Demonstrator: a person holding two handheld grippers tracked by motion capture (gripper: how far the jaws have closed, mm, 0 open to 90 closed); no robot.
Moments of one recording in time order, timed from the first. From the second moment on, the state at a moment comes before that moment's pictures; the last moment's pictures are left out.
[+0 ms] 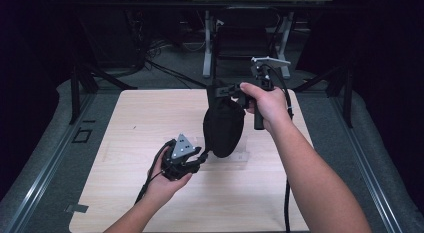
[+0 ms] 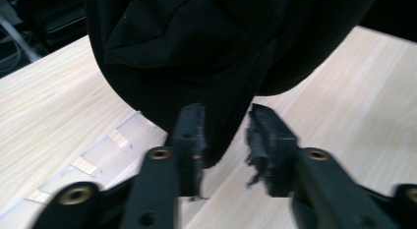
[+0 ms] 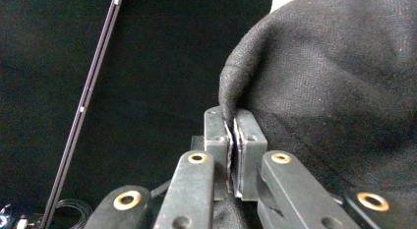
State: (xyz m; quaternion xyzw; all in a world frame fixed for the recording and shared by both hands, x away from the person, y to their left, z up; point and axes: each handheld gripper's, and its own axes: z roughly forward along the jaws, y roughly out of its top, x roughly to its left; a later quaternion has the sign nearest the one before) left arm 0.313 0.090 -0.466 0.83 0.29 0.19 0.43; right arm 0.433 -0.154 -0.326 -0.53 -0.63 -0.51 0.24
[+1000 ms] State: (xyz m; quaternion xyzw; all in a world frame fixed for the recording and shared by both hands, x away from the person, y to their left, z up) left arm 0.308 0.110 -0.476 0.83 0.28 0.25 0.41; right arm 0.423 -0.159 -0.302 -0.52 -0.64 -0.52 0.20
